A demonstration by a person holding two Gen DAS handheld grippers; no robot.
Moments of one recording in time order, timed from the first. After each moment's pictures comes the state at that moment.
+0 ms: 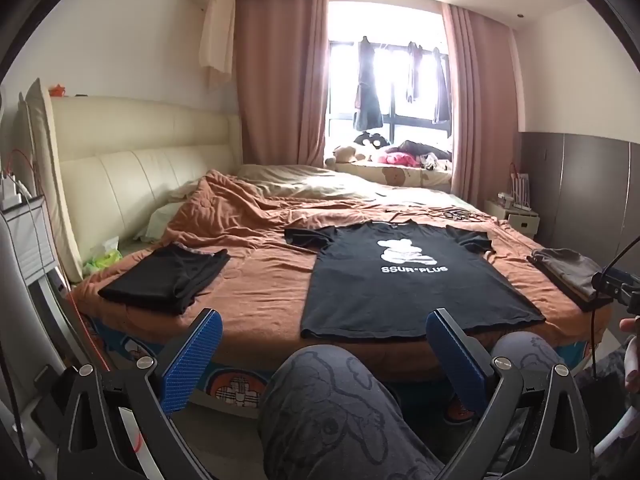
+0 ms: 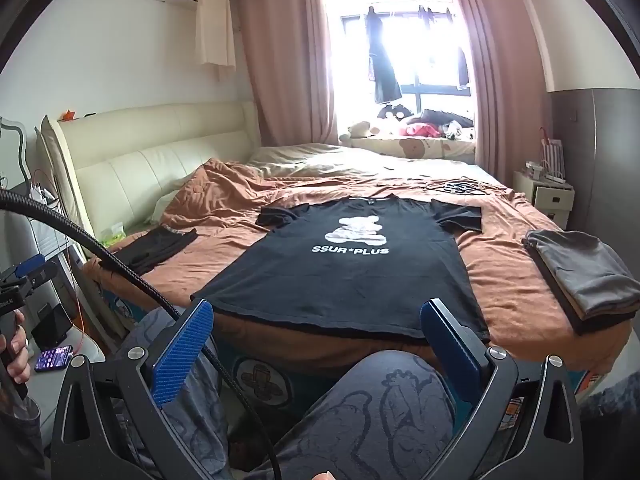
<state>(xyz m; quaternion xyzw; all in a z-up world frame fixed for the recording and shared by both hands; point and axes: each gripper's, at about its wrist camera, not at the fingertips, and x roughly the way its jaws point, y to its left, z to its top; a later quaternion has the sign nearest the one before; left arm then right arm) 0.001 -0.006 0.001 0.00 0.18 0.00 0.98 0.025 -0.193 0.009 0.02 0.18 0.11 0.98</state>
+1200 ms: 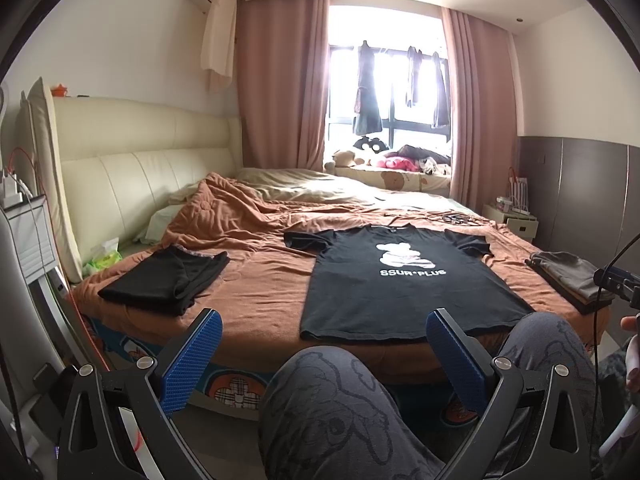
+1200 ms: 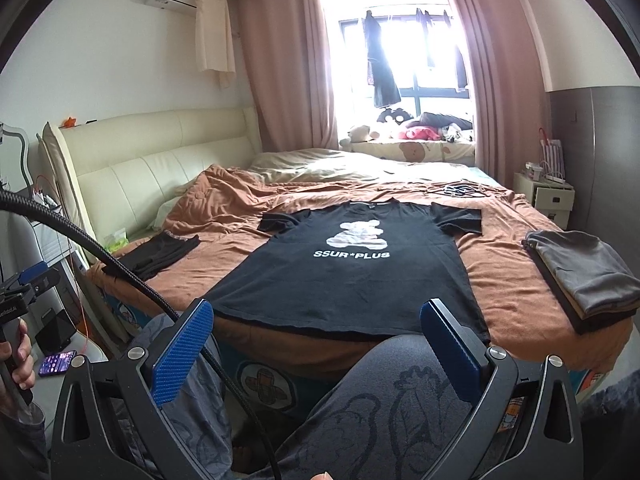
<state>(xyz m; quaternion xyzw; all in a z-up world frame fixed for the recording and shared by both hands) -0.009 0.001 0.003 -0.01 0.16 0.00 0.99 0.022 -0.197 0.006 0.03 0.17 0.11 0.98</state>
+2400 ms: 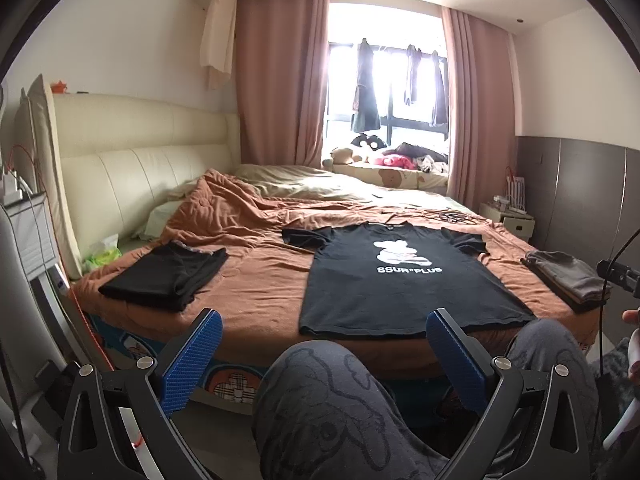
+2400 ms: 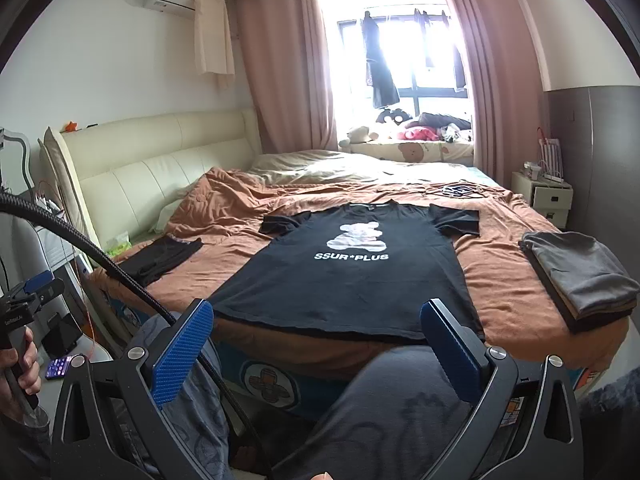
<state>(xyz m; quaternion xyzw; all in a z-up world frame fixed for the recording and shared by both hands) -0.018 0.000 0.009 -0.02 0.17 -0.01 0.99 0.017 -0.200 0.019 0.03 0.17 0.12 0.98</state>
